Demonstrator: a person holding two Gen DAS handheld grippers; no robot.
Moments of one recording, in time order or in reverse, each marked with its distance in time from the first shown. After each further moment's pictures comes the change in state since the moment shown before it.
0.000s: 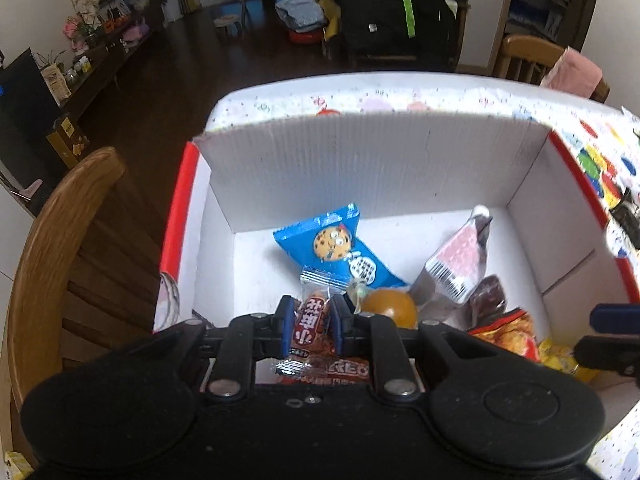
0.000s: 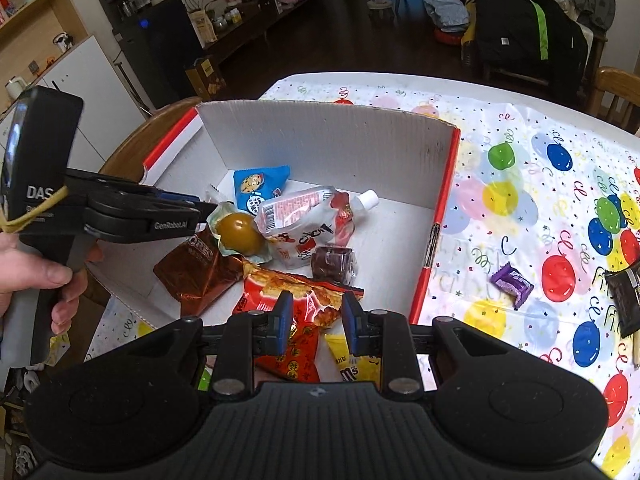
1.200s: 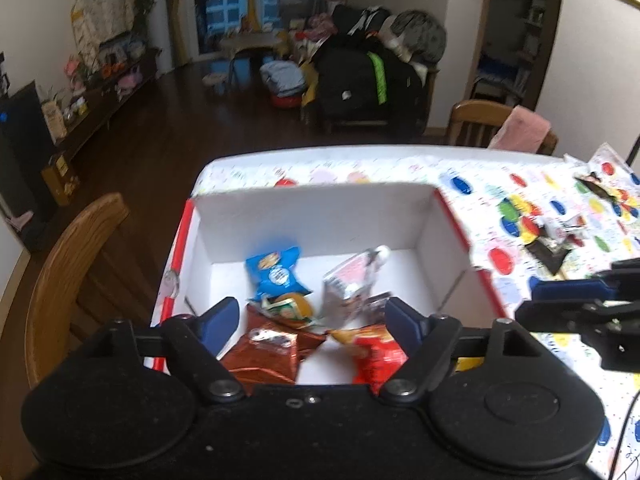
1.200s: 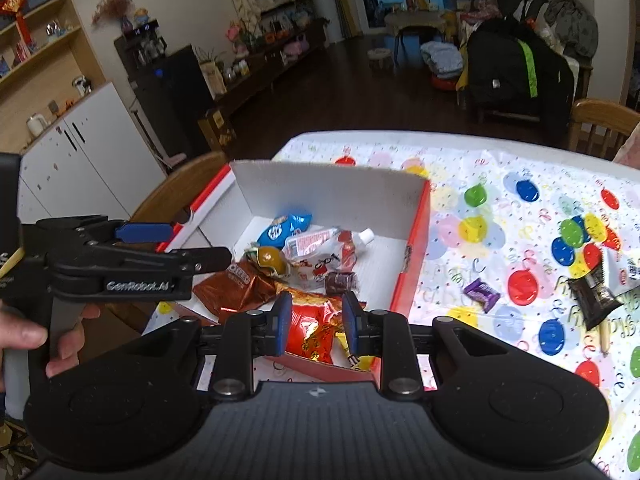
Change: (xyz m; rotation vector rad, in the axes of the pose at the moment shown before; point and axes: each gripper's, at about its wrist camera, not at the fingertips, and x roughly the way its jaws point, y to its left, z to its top) left arm -0.114 -0.033 -0.033 -0.016 -0.224 -0.077; right arm -0.092 0.003 -0.023 0.011 -0.178 0.020
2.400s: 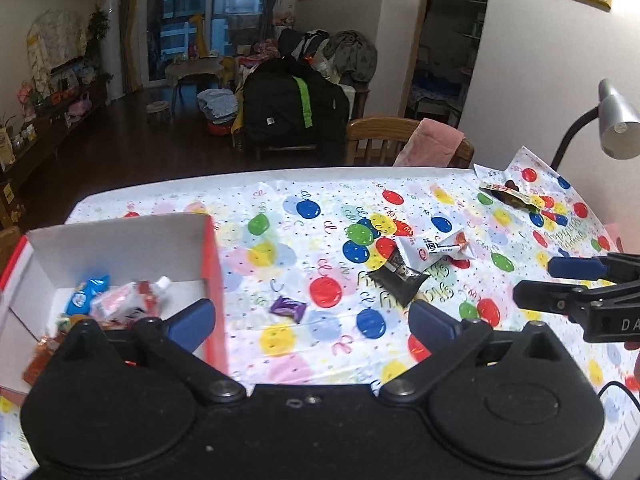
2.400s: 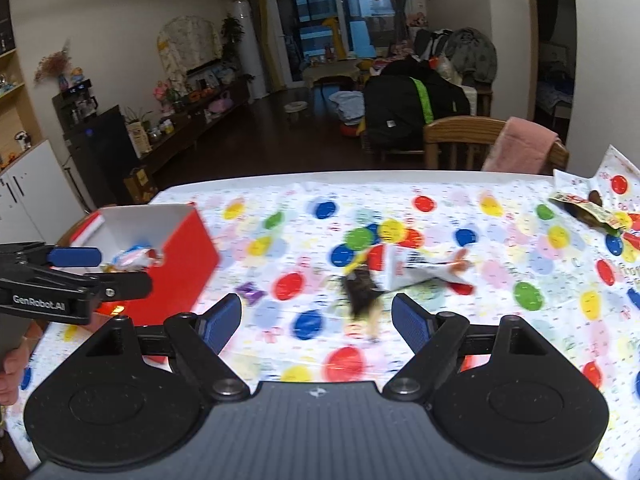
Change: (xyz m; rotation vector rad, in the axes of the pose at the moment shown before) left arm 0.011 -0.208 0.001 0.011 -0.073 -0.116; right arm -0.114 -0.212 -0.059 0.074 -0.165 -0.194
